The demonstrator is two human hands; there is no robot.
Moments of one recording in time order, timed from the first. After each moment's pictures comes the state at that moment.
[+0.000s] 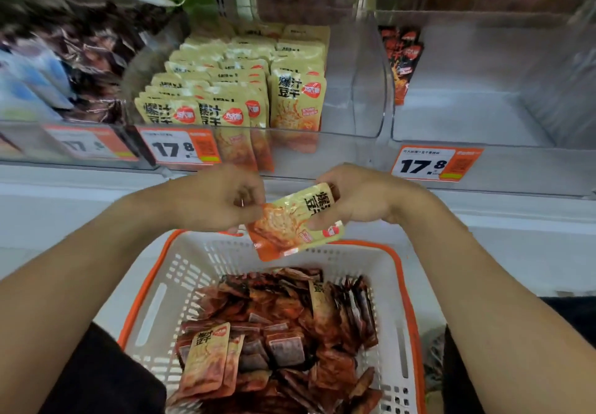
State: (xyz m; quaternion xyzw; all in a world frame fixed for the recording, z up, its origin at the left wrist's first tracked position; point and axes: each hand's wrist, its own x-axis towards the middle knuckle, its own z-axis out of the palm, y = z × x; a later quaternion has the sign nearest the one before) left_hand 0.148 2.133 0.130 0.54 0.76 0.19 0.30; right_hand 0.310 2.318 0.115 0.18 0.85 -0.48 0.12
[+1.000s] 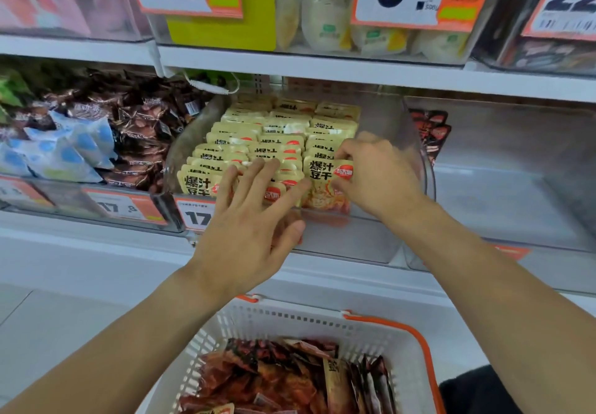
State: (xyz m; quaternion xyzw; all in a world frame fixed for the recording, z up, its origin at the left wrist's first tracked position) left_hand 0.133 2.152 0.128 0.55 0.80 0.14 -0.19; right_hand 0.220 2.354 0.171 0.22 0.95 -0.06 -0.20
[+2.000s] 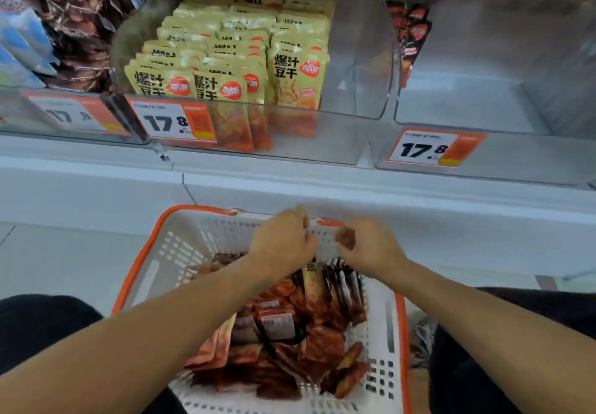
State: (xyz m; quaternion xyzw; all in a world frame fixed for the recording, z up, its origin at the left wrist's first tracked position) left_hand 0.242 2.172 -0.002 0.44 0.86 0.21 0.15; right_hand 0.371 2.305 -0.014 0.29 0.92 -0.27 0.01
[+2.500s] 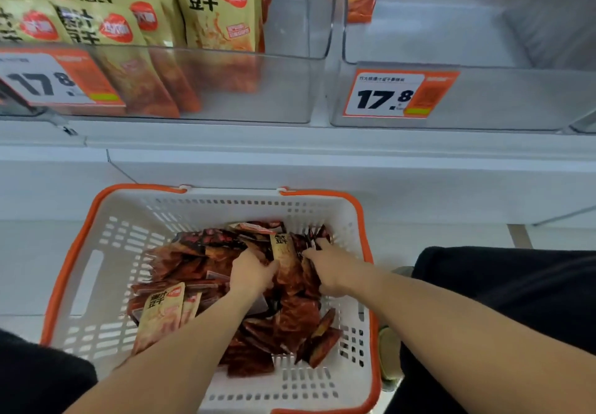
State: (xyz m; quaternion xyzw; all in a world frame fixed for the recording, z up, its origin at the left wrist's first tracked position) left_hand 0.285 2.154 -0.156 0.12 0.89 0.24 0.38; right_hand 0.406 2.288 -0.105 0.24 0.87 -0.22 0.37
